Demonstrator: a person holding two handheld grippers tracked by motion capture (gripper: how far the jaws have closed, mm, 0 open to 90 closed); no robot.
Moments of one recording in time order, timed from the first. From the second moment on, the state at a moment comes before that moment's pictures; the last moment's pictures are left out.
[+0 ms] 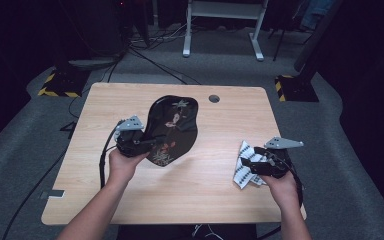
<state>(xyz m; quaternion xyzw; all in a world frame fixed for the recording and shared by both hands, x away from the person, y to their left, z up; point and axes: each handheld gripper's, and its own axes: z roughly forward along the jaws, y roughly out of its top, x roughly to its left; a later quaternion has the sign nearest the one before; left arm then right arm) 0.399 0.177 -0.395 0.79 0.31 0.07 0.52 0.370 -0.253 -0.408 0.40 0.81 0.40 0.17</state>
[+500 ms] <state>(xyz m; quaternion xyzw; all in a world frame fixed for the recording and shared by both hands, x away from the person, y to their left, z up) 0.408 0.147 -0.423 0.81 0.28 0.04 0.51 0.369 -0.250 -0.410 0.40 0.80 0.42 0.16</state>
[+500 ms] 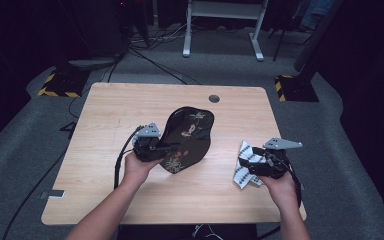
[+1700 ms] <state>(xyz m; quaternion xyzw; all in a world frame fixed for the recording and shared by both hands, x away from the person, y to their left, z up) 0.369 0.236 -0.399 0.80 0.37 0.06 0.47 0.410 -0.255 -0.432 0.49 0.80 0.30 0.17</state>
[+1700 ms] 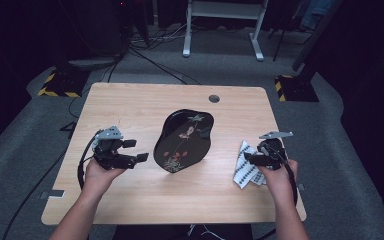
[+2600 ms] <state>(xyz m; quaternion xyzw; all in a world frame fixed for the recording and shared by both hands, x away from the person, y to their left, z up) 0.368 0.239 -0.402 0.80 0.39 0.09 0.44 0.439 -0.245 -0.472 0.52 0.81 0.21 0.14</state>
